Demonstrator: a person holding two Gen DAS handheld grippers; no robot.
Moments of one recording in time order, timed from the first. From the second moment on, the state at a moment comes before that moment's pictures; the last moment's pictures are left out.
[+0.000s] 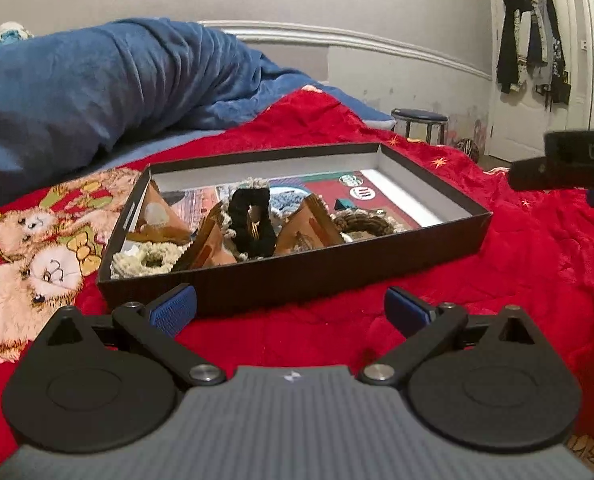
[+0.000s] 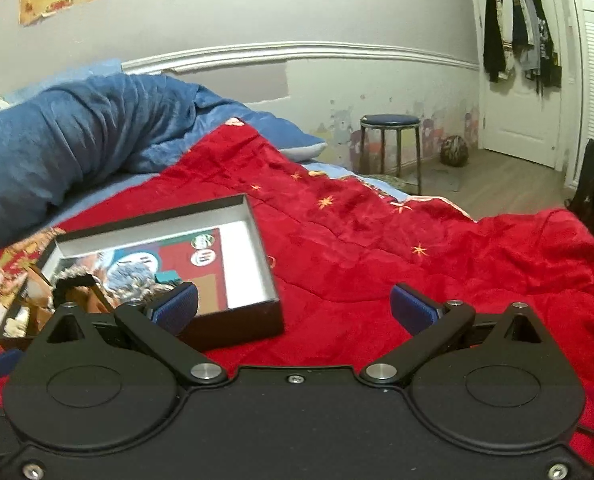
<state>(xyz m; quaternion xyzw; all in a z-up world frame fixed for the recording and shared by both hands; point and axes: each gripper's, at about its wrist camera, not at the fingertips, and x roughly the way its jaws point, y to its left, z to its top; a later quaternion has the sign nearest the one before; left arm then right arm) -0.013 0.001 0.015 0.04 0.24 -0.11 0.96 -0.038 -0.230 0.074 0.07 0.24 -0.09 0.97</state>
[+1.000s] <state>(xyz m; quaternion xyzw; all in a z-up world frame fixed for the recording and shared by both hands) 0.003 0.004 0.008 0.02 0.31 -0.09 0.95 -0.020 -0.200 0.056 -0.01 0.27 -0.02 0.96</state>
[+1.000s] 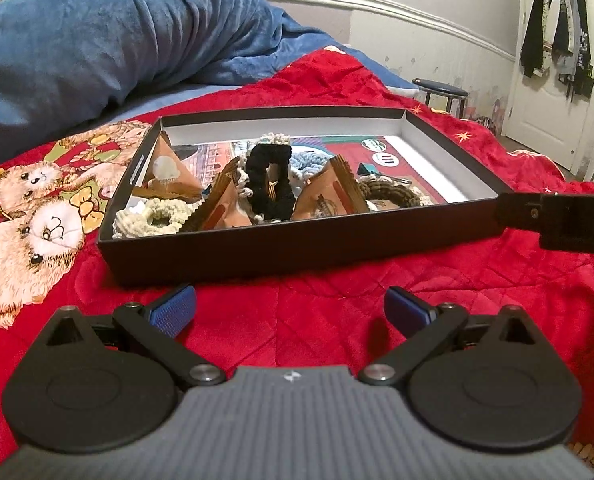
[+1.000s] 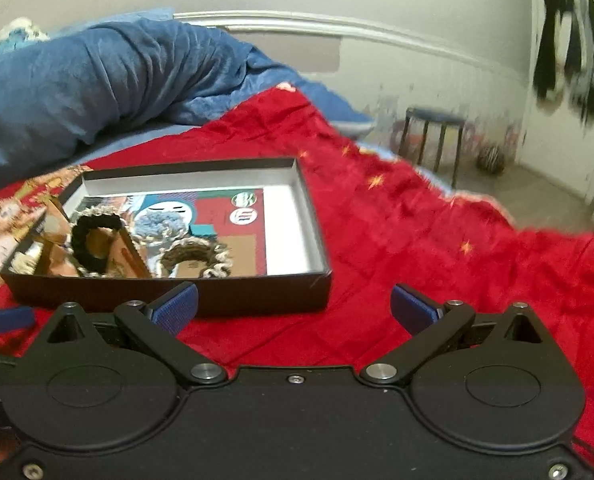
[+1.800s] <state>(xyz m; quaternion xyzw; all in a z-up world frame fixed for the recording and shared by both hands) 0.010 0.005 0.002 0.02 0.33 -0.07 0.94 0.012 -0.207 -0.008 -0.05 0.32 0.03 0.95</state>
